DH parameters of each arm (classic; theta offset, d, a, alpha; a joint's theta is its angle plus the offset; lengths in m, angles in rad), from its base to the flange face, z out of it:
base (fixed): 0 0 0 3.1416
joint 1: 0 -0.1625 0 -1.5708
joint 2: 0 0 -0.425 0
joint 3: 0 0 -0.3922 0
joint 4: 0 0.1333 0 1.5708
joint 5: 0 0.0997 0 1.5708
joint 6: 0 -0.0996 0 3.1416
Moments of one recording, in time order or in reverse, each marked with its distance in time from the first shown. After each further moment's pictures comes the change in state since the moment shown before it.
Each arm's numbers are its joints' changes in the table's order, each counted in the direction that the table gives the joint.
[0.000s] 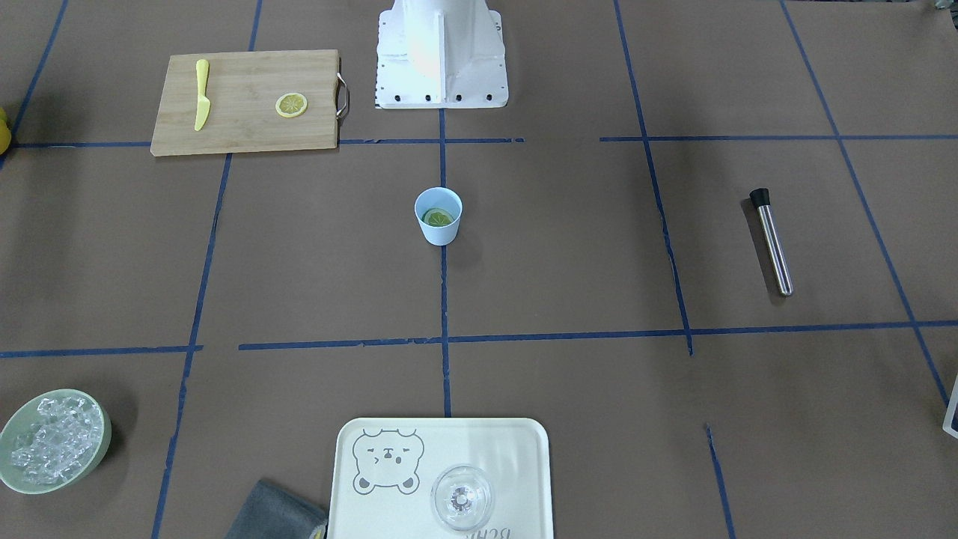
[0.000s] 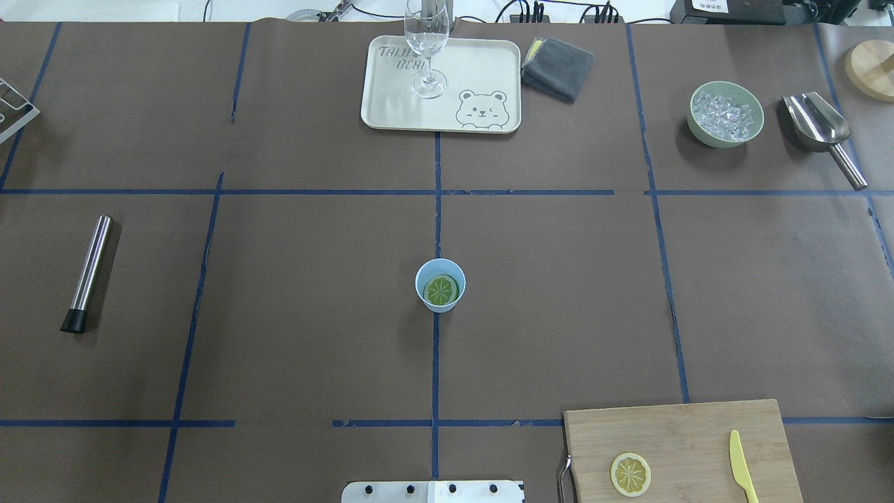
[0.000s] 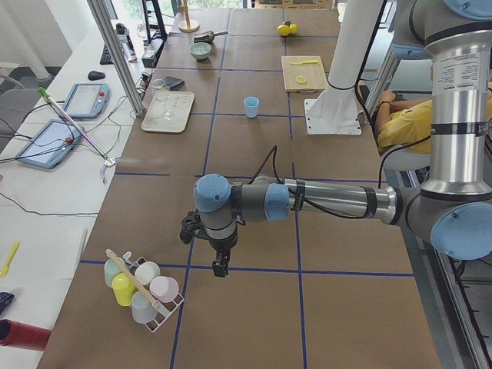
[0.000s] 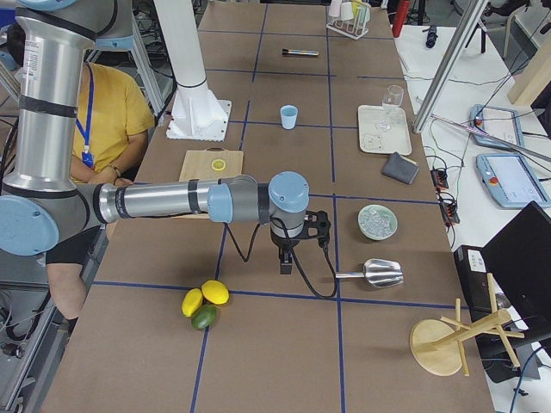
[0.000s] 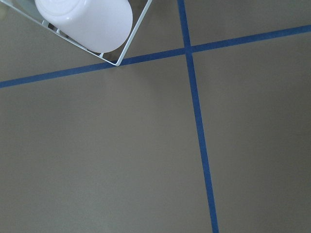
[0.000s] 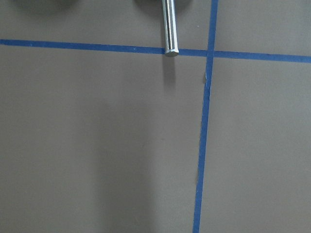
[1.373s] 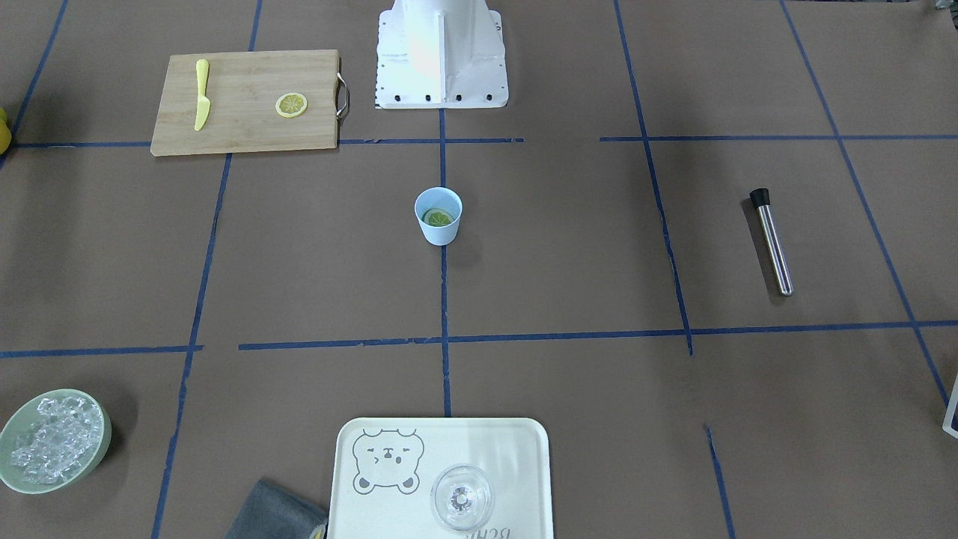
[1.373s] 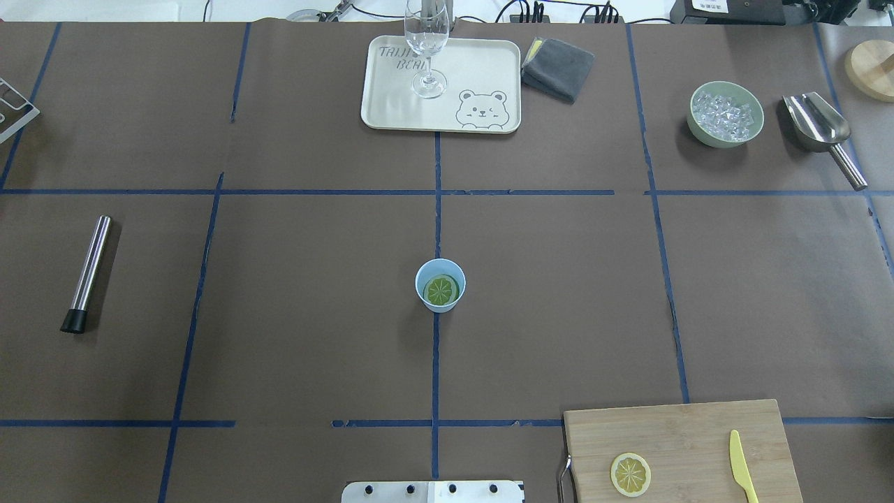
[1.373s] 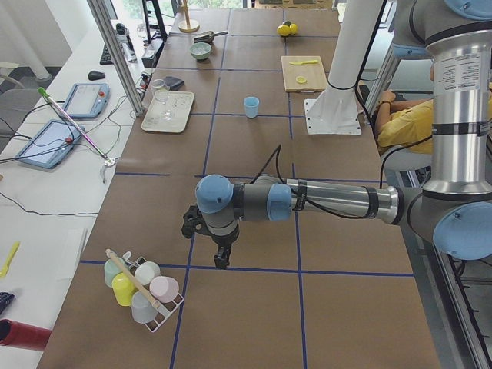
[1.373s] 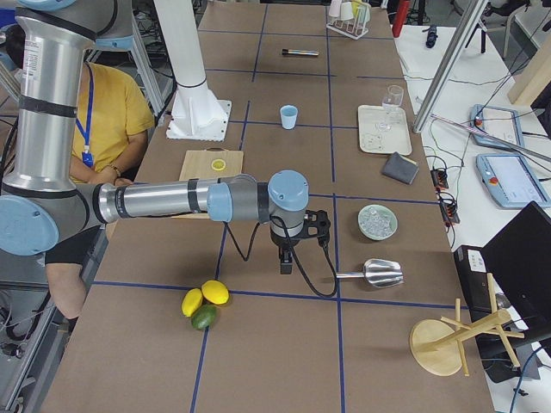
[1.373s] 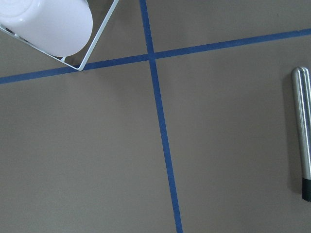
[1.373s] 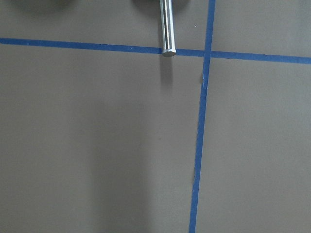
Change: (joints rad) left arm 0.005 0.008 -0.005 -0.016 -0.088 0.001; right arm 0.000 -0.003 0.003 -0.002 -0.020 0.007
